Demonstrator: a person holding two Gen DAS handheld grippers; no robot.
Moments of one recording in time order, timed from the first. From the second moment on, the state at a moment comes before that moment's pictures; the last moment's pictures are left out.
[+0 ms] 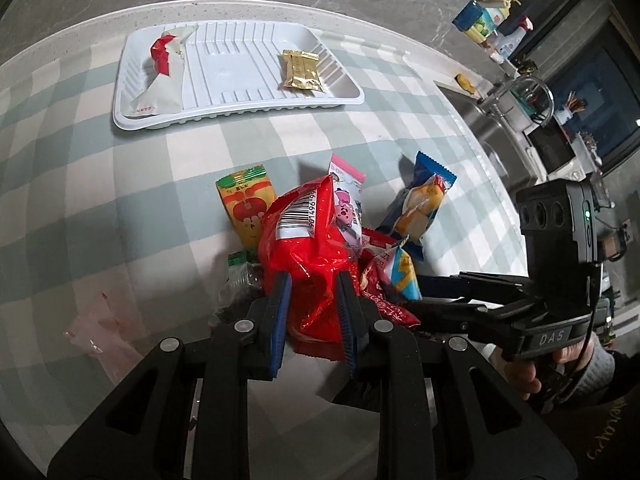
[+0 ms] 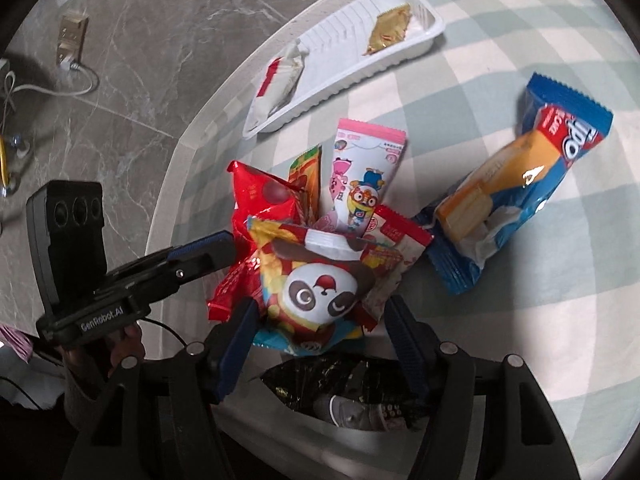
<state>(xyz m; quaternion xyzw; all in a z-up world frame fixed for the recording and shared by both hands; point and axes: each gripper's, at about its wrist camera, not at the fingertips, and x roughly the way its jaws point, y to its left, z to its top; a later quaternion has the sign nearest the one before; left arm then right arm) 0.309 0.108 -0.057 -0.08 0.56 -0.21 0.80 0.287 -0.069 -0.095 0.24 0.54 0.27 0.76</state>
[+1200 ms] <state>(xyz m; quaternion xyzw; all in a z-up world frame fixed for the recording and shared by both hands) 0.327 0.095 -0.082 -0.09 0.57 -0.23 0.79 0.294 -0.075 -0.107 0.29 0.54 0.30 0.73</state>
